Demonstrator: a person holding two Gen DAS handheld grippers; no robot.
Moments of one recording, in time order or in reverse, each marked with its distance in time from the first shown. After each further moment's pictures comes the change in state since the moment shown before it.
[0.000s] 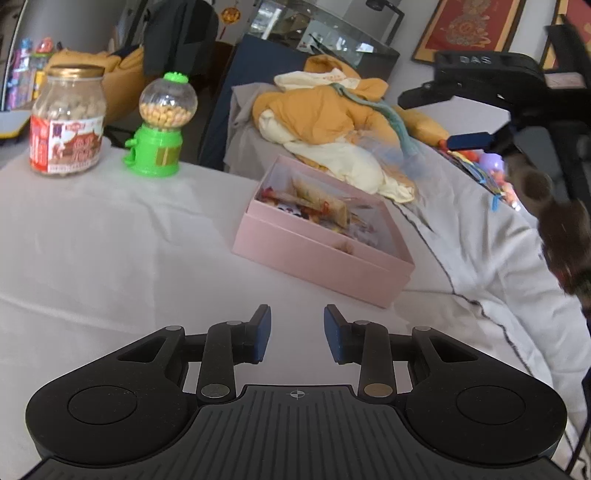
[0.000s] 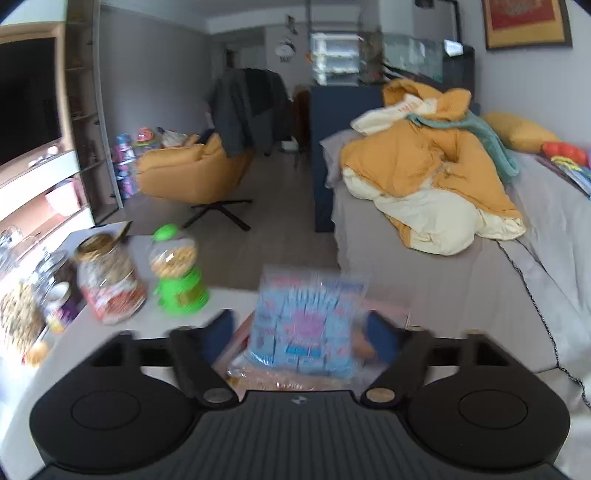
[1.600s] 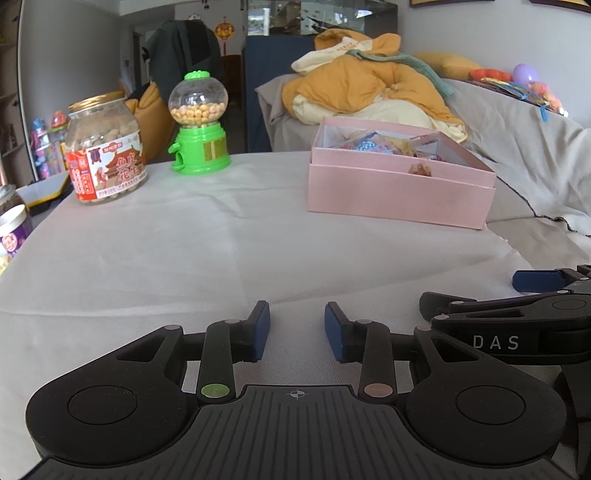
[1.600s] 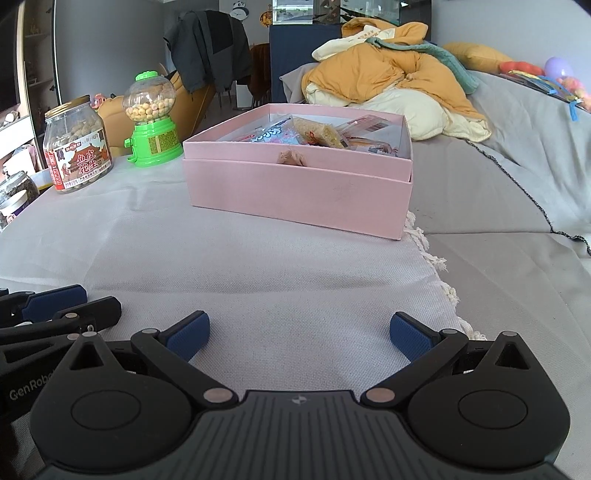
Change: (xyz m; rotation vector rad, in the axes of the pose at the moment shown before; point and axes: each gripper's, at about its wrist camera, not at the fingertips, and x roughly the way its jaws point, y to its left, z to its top) left arm 0.016 0.010 -0.042 0.267 0.030 0.262; right arm 0.023 0.052 -0.228 0.045 0.095 -0.154
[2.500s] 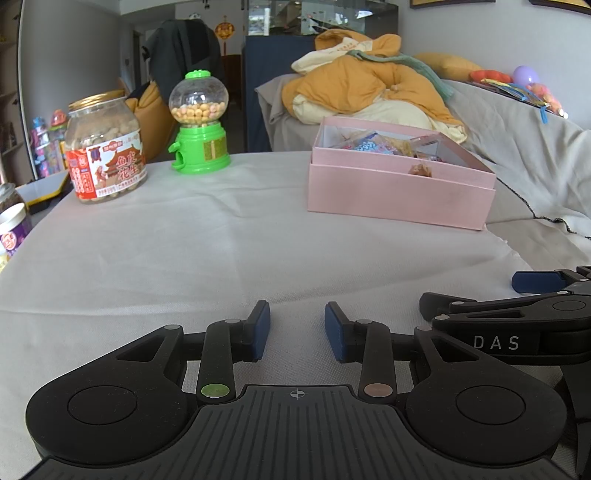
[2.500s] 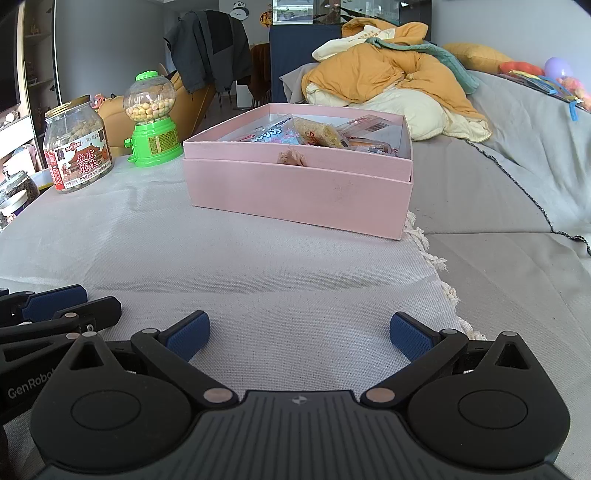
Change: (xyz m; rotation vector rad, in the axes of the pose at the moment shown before) left arm 0.000 0.002 0.000 -0.002 0.000 -0.003; right arm 0.000 0.000 0.000 0.000 0.000 0.000
